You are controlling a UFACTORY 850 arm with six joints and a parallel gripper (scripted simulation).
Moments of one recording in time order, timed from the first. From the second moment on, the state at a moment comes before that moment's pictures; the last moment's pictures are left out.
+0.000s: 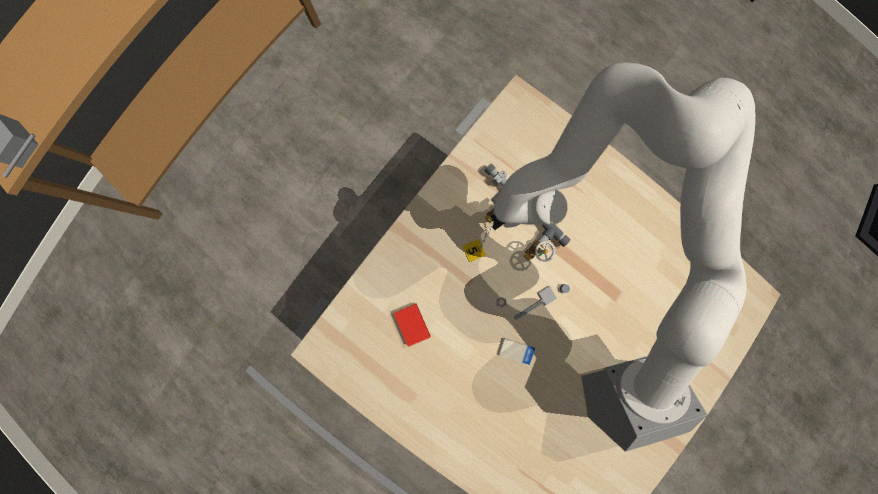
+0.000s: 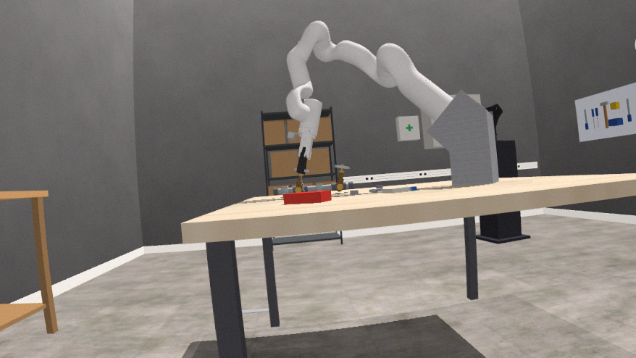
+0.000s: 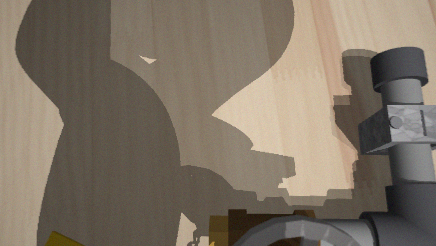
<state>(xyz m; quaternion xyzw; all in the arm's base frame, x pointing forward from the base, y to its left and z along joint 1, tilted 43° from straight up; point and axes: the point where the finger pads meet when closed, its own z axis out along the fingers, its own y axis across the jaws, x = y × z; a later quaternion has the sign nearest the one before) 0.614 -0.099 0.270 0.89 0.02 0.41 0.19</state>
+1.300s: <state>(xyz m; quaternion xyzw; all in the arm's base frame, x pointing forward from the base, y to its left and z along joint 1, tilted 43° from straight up) 0.614 -0.099 0.269 0.80 0.40 0.26 0.36</state>
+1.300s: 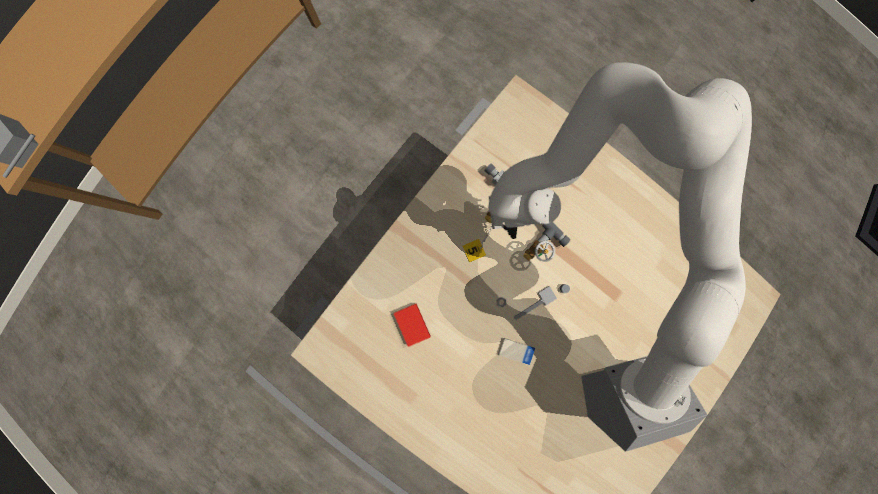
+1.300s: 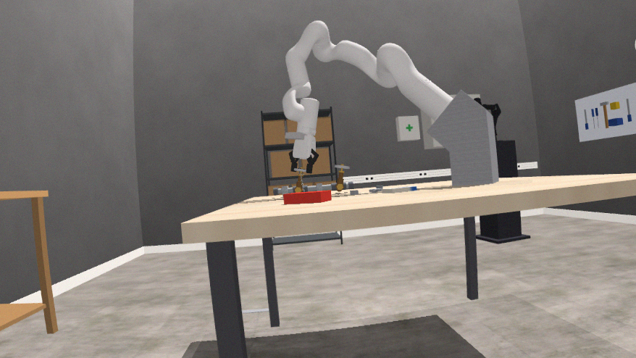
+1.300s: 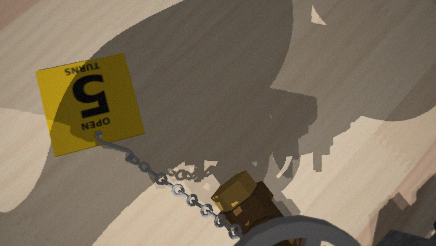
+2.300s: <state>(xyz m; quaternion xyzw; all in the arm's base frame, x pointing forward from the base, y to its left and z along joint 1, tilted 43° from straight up) 0.614 -0.099 0.269 0.87 0.24 0.31 0.31</state>
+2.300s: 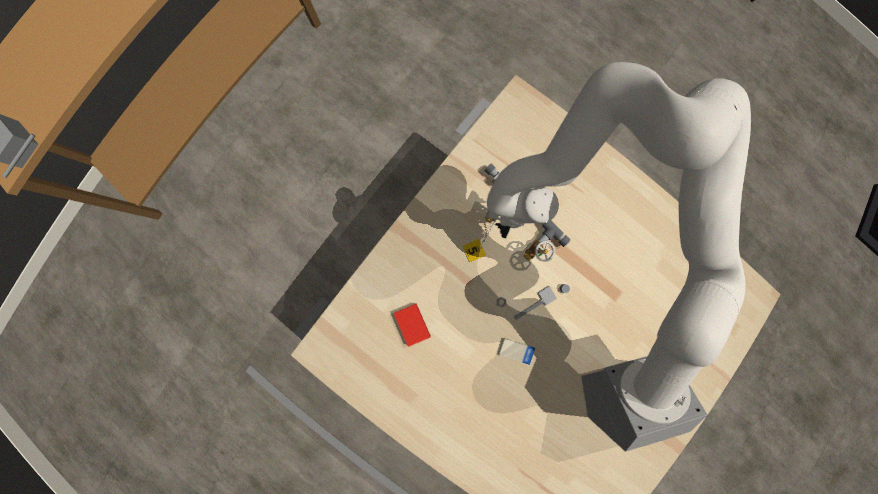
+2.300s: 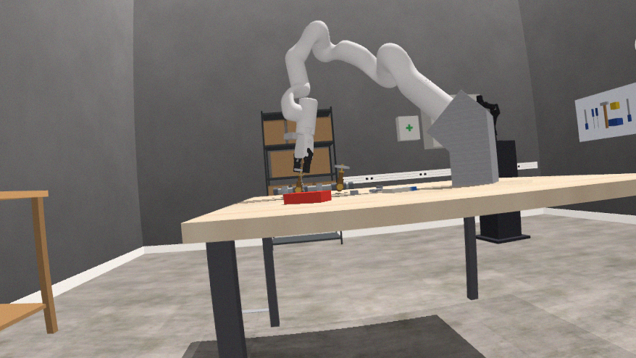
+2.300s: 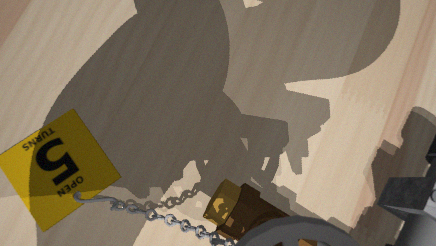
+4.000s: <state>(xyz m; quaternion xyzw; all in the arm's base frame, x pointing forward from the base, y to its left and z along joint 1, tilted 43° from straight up) 0.614 -0.099 0.269 0.70 -0.56 0.44 -0.08</state>
